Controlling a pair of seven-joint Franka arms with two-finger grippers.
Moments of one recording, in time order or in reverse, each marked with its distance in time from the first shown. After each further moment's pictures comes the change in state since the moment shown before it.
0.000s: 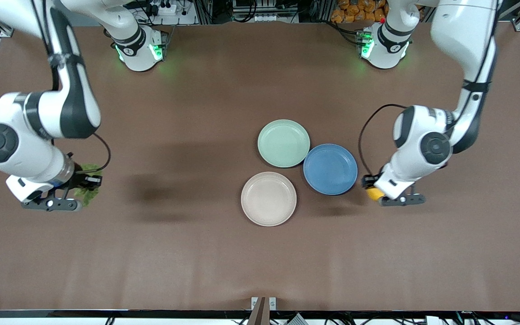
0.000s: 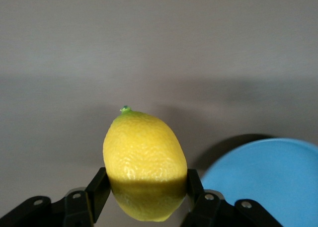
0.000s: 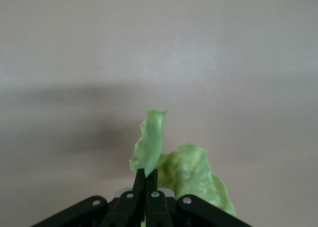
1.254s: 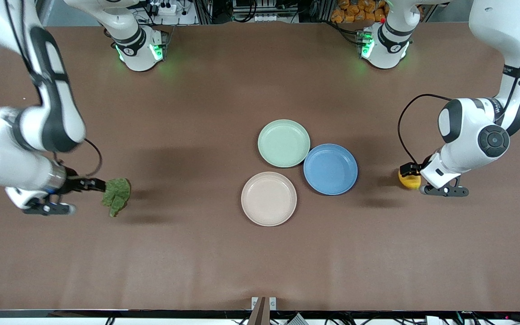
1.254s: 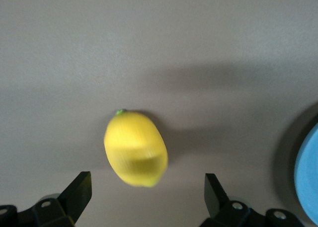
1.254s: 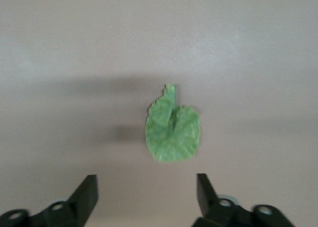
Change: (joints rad) left arm 0.165 -0.073 -0.002 -0.099 0.008 0.007 0.240; right arm -0.196 -0.071 0.175 0.040 0.086 -0.128 -0.081
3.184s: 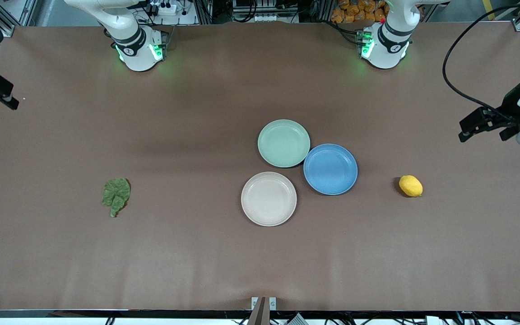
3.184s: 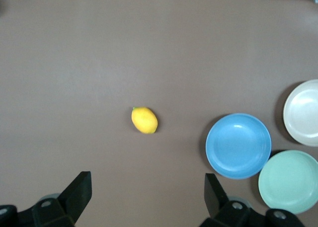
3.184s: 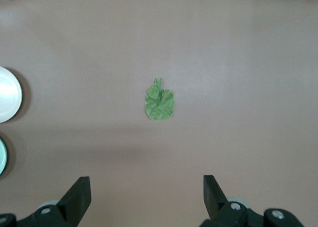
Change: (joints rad) left arm 0.011 -0.298 -0.057 0.470 0.000 -0.657 -0.136; right arm 0.004 -0.321 0.007 0.311 -0.070 -0.505 -0.007
